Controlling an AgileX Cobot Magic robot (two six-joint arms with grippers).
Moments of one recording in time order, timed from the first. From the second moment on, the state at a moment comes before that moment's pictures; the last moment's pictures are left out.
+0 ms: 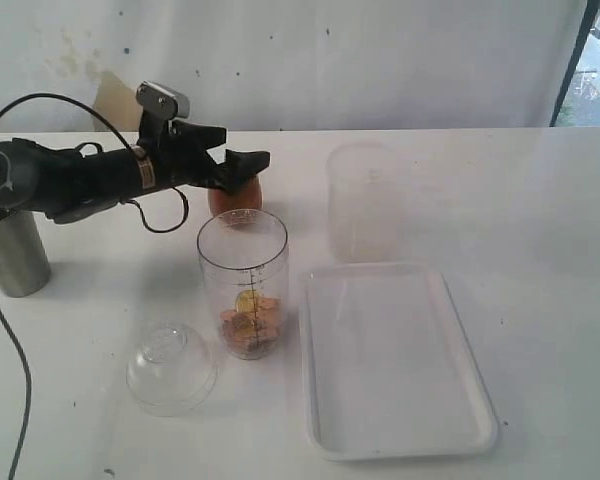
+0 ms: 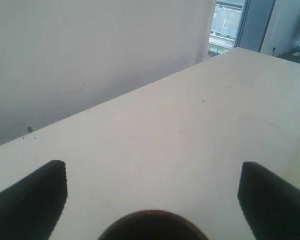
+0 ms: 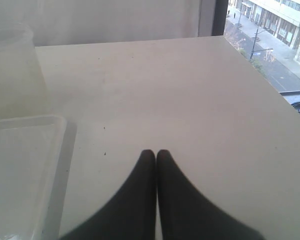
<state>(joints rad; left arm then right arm) -0.23 2.34 -1.49 0.96 -0.81 -0.71 0.00 0.00 0.00 -0.10 0.33 0.11</state>
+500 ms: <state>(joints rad) -0.23 1.95 -1.47 1.08 -0.38 -0.89 0.00 0.00 0.00 -0.10 0.33 0.11</state>
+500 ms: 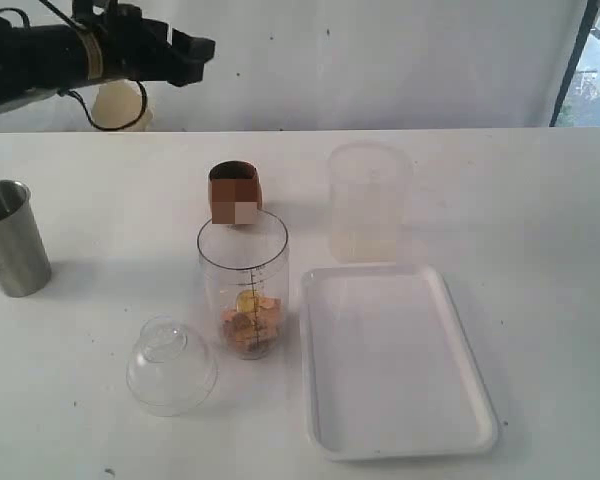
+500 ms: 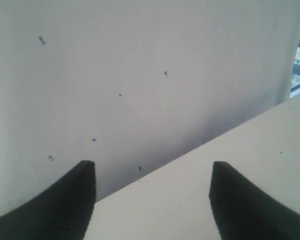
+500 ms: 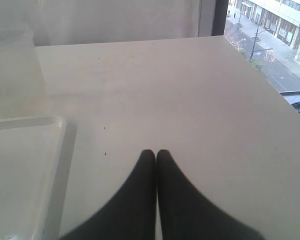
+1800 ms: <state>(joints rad) 0.00 1.10 -0.63 1.17 -0.17 -1.11 0.00 0.00 0.00 -0.10 0.33 0.11</state>
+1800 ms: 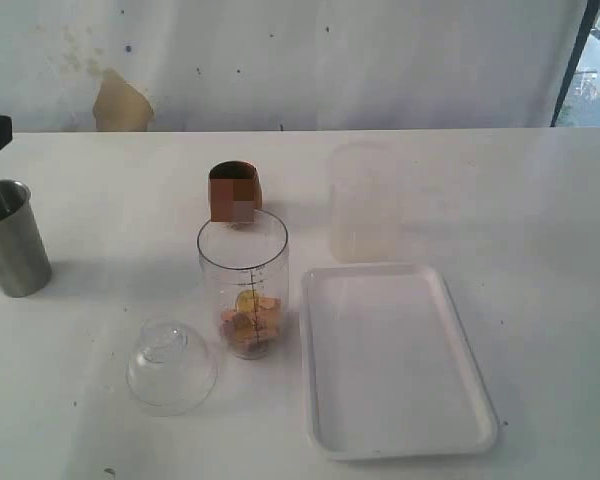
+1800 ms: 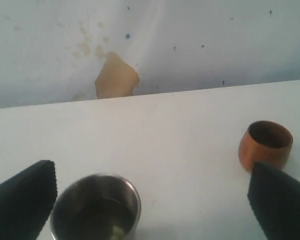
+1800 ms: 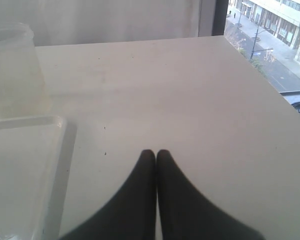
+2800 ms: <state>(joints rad) 0.00 1.37 -0.11 0.04 -0.89 0.02 0.00 0.00 0.00 -0.10 0.33 0.14</state>
